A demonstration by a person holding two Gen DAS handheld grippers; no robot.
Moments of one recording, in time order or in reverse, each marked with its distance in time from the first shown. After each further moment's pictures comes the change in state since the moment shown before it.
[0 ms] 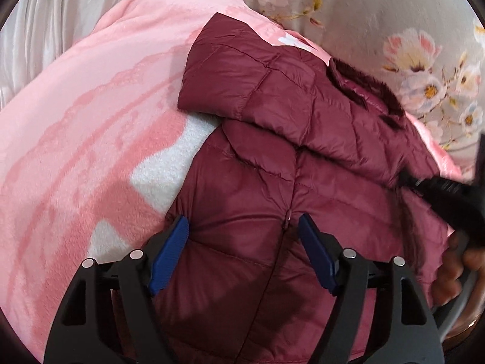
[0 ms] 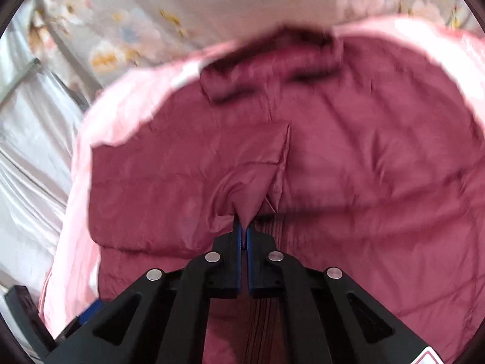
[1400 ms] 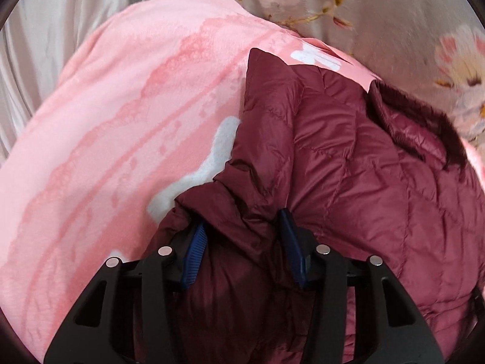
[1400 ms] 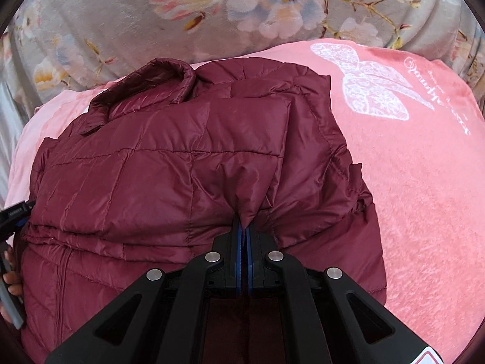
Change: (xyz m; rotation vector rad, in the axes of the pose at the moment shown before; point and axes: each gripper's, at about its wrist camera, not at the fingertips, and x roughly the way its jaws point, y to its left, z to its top) left arm 0.108 -0.061 0.115 0.029 -0.040 0.217; right arm -0.008 -0.151 0.015 -0.027 -0.068 -0.266
